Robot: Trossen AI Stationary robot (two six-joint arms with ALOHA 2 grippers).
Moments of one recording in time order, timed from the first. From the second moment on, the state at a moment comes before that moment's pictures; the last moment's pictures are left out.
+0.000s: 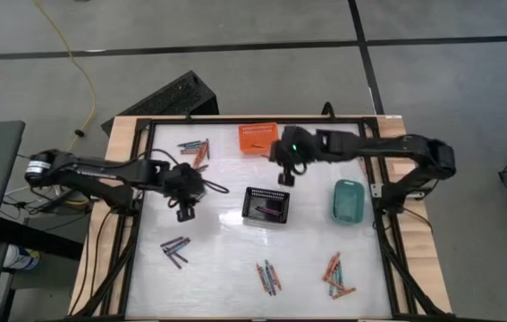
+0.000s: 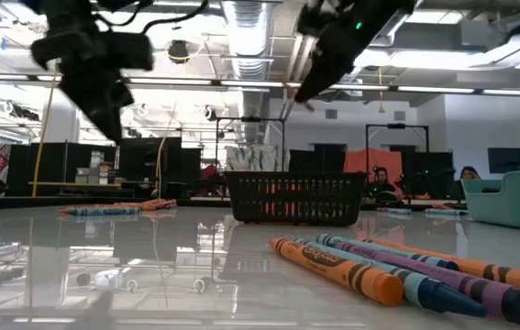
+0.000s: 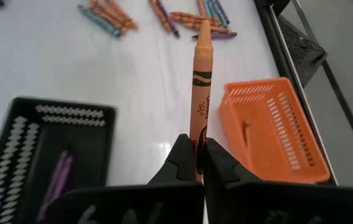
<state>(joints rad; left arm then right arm) 0.01 1.11 0.75 -0.68 -0.07 -0.19 -0.22 1.52 1.24 -0.47 0.10 -0.19</state>
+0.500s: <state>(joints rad) -0.02 1.02 0.59 -0.69 -0.08 -0.38 -0.48 1.80 1.30 -0.28 -0.19 -0.24</state>
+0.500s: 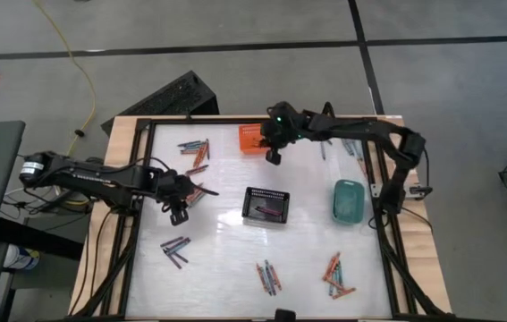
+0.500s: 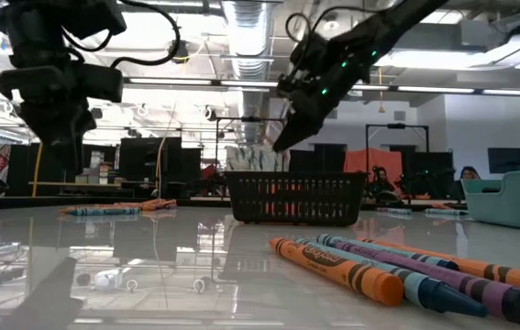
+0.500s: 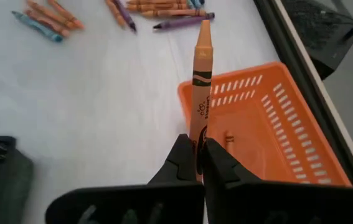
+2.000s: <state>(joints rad) -0.81 1.09 0.59 -0.54 -0.10 -0.80 -0.59 1.95 1.46 -0.43 -0.29 -0.32</state>
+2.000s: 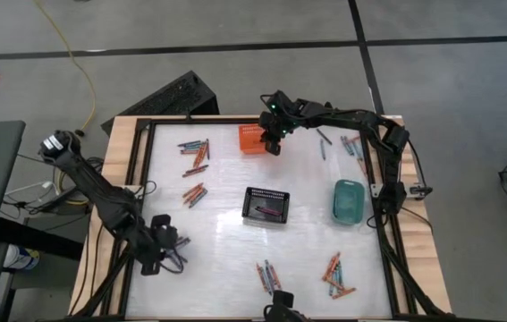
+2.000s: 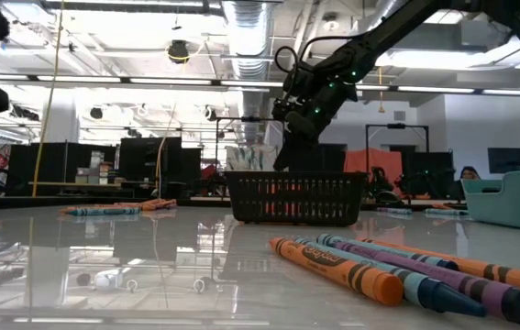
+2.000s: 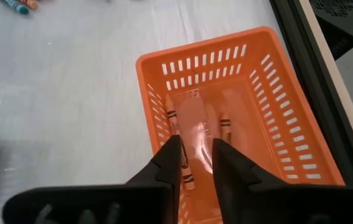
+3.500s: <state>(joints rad) -0.87 1.43 0.65 -0.39 -0.06 -0.62 -0.54 1.95 1.46 -0.52 -0.29 -0.29</state>
